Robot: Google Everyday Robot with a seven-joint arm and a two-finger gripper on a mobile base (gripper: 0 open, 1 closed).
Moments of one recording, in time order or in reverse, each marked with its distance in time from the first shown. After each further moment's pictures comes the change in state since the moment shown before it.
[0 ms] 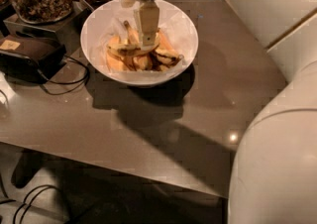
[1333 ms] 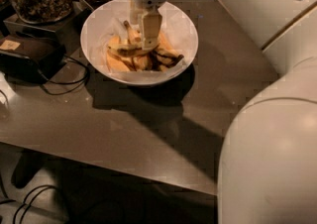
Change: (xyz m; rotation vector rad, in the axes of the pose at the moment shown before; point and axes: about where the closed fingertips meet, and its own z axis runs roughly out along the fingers) arm 0.017 0.000 0.023 -0.046 0.013 0.028
